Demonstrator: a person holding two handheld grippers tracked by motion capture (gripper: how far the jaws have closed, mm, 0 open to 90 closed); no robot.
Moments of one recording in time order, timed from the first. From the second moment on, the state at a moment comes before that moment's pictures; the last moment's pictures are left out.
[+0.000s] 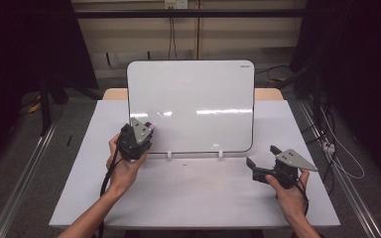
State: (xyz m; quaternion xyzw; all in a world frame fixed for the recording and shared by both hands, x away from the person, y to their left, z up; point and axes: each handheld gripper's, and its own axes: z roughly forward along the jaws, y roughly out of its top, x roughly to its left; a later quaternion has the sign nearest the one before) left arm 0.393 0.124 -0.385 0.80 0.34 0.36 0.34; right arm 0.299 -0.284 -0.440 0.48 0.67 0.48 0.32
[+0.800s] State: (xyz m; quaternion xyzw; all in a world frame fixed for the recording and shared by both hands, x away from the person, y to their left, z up) left arm 0.398 0.139 -0.392 0.79 0.36 0.30 0.40; right arm 0.299 -0.283 -0.442 0.48 0.67 0.48 0.31
